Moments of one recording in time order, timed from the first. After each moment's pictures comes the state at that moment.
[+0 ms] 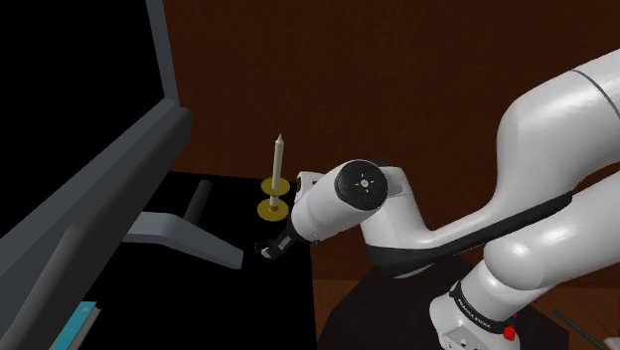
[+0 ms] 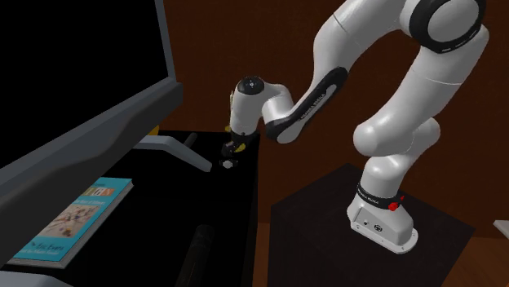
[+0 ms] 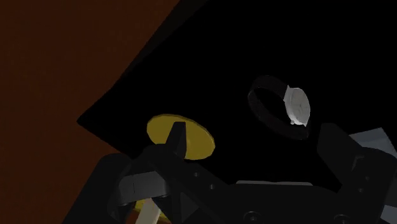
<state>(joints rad) -0.36 -0.25 1.09 -2.57 -0.51 2.68 1.00</state>
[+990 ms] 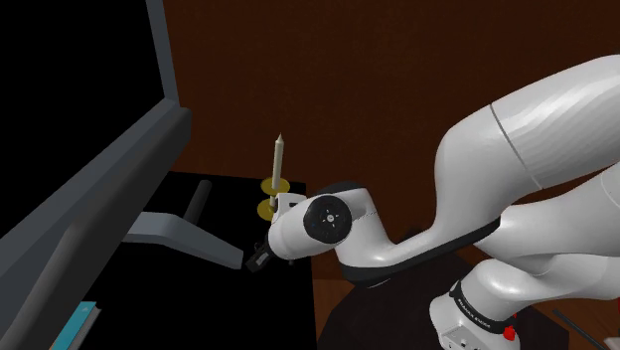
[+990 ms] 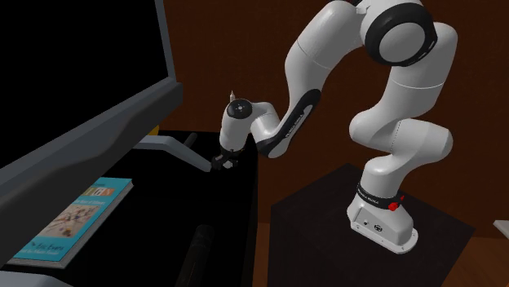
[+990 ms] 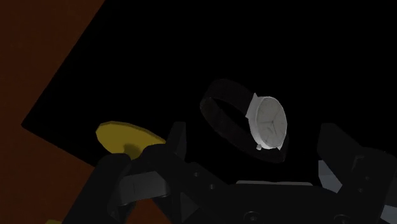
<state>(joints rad) -1.24 -0.33 1.95 -2.46 -0.61 2.85 1.15</state>
